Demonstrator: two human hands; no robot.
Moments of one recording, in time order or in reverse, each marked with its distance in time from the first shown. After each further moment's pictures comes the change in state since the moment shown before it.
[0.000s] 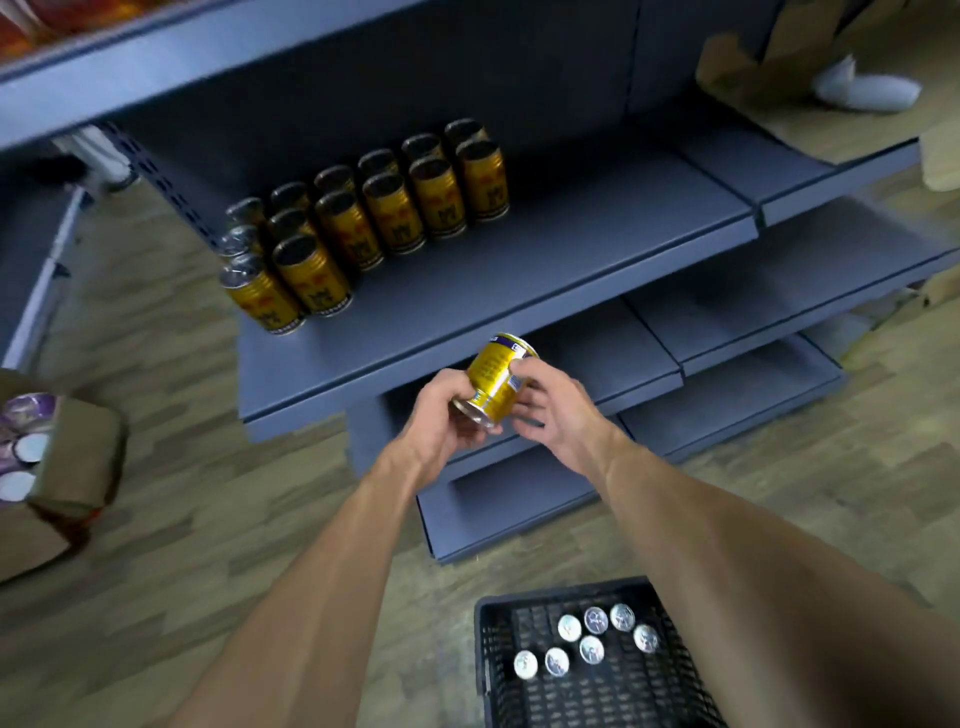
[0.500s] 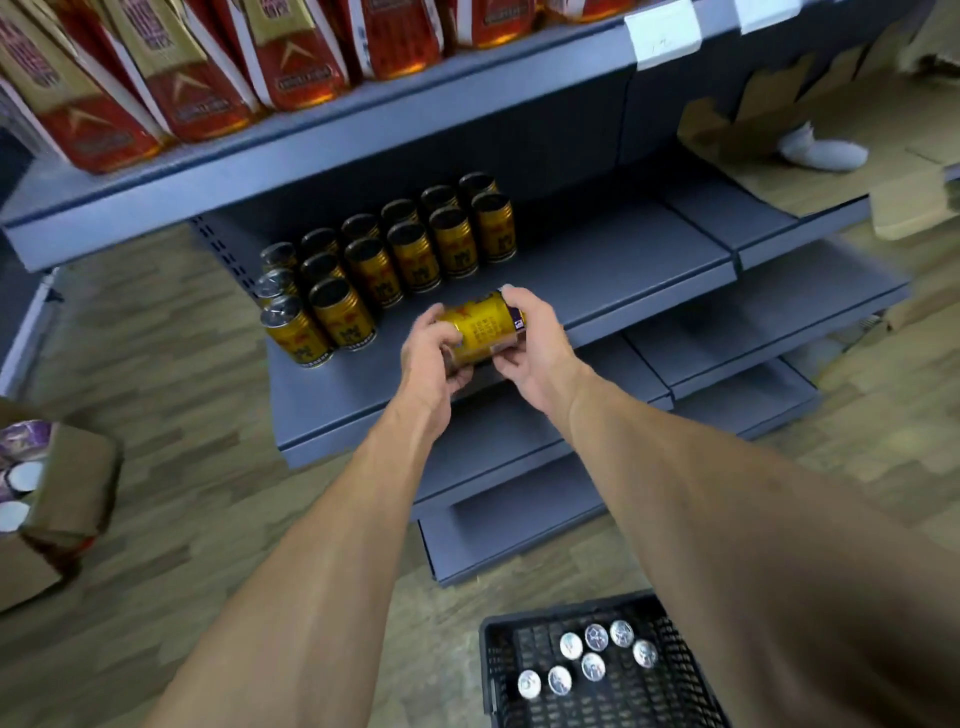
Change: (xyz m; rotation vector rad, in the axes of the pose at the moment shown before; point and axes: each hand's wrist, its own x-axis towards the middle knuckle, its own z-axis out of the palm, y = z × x) left_hand -0.009 0.098 -0.006 -0.264 0.245 0.151; right_hand -0.014 -0.095 0.085 0.206 0.069 -0.124
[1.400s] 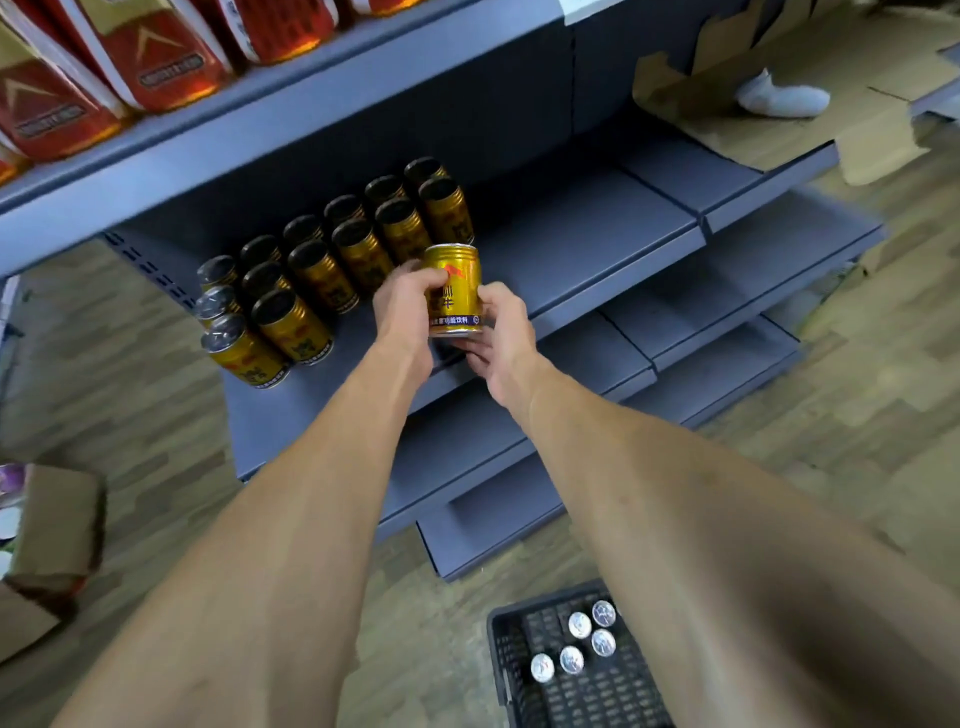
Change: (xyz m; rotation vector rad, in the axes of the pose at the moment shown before) left_hand 0.039 0.023 0.046 0.108 0.000 0.100; right_hand 0.022 0.005 -0.007 0.070 0.078 0.011
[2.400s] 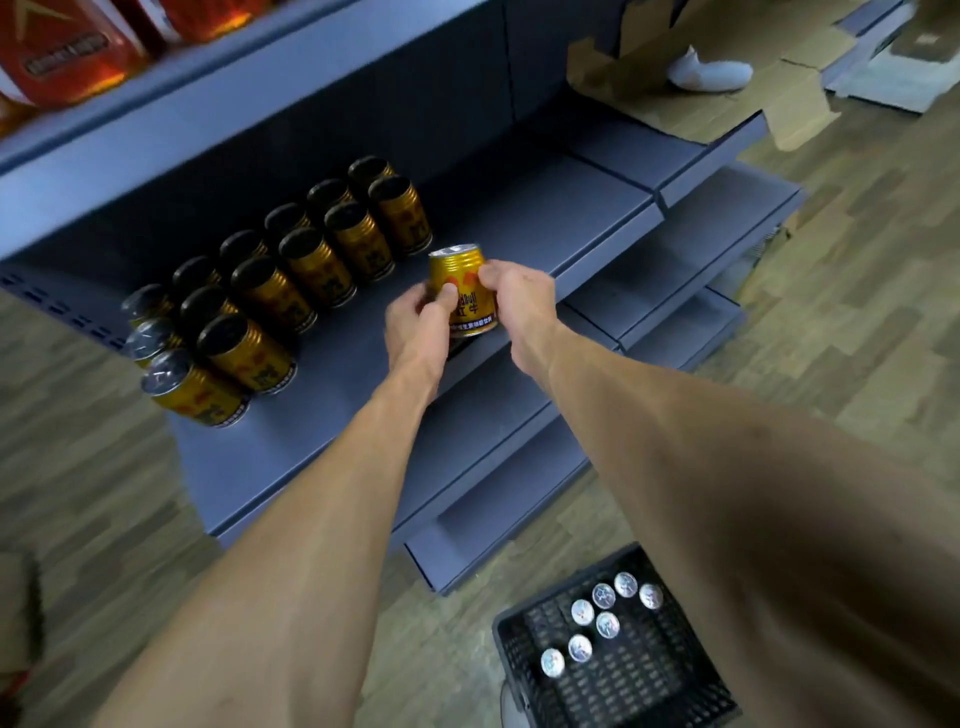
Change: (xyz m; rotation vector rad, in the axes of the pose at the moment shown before) left_hand 0.028 -0.045 0.020 0.338 -0.198 0.170; right_hand 0.025 -0.036 -0.026 -0.113 0.236 -0.284
